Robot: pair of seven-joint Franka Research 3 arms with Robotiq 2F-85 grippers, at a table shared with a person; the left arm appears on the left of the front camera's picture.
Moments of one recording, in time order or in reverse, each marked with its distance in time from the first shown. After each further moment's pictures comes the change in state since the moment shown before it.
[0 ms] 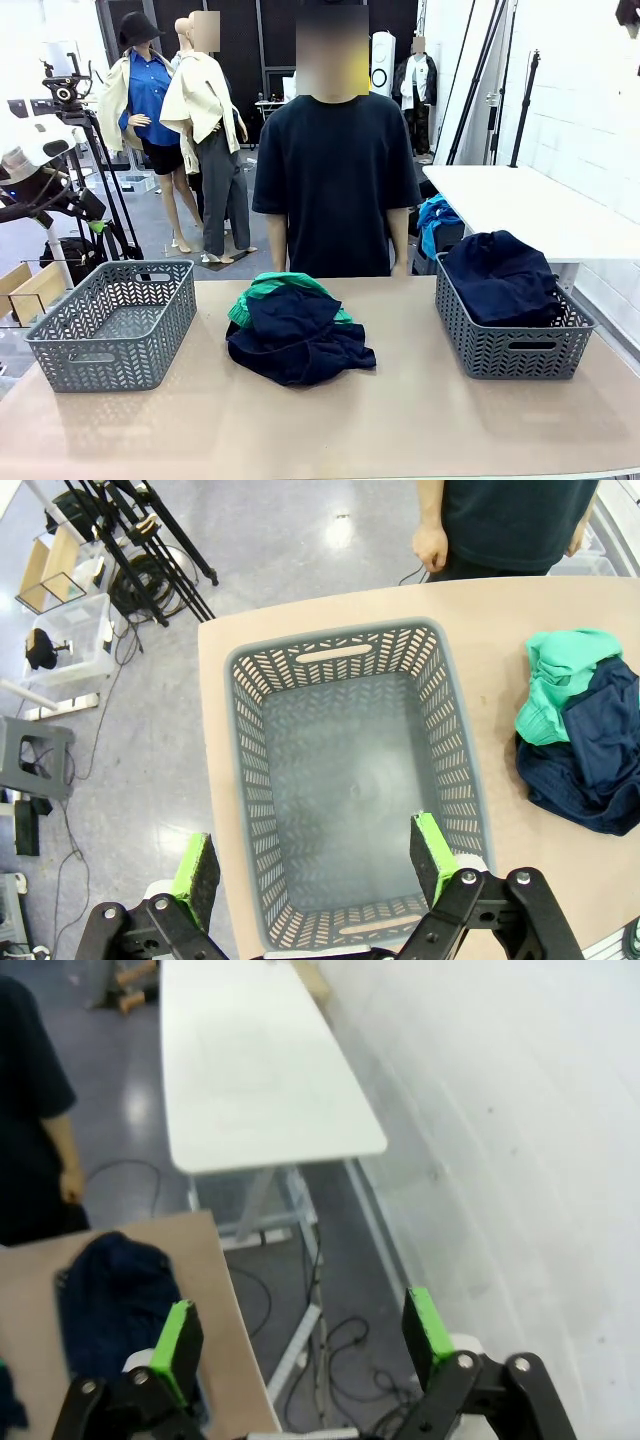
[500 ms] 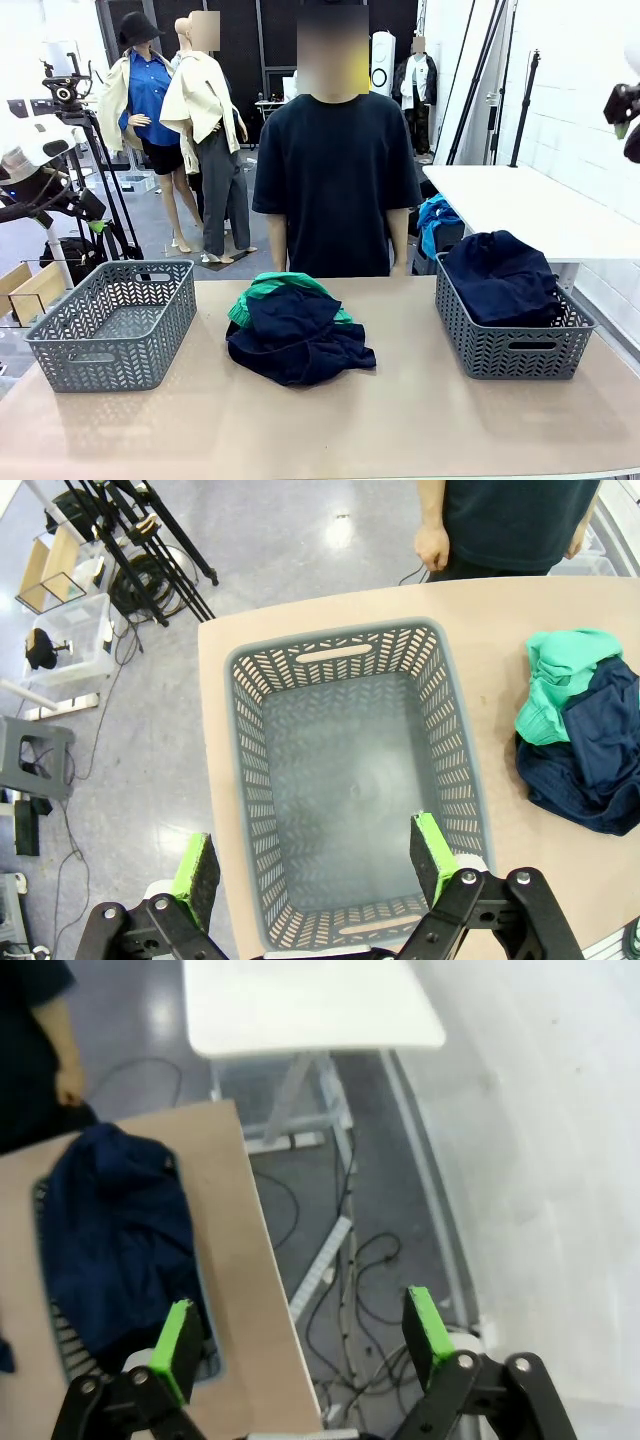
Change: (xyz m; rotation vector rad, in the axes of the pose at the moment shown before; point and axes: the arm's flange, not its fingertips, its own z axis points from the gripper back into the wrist) left arm 0.000 0.000 0.000 0.000 0.000 0.000; right arm -0.069 0.024 -0.098 0.088 0.245 0.004
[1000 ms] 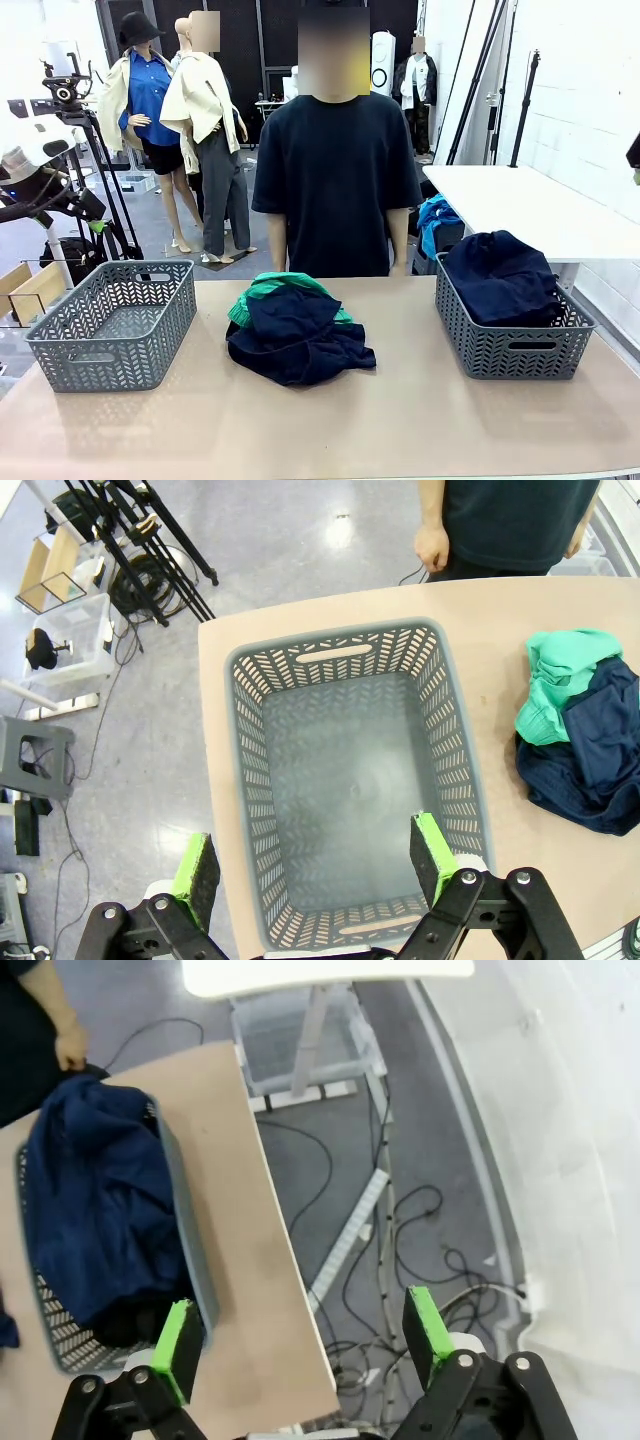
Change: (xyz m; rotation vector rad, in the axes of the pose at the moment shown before) left arm 0.000 0.000 0.000 0.000 0.000 0.000; right arm -0.046 -0.054 -0.048 0.104 0.100 -0.098
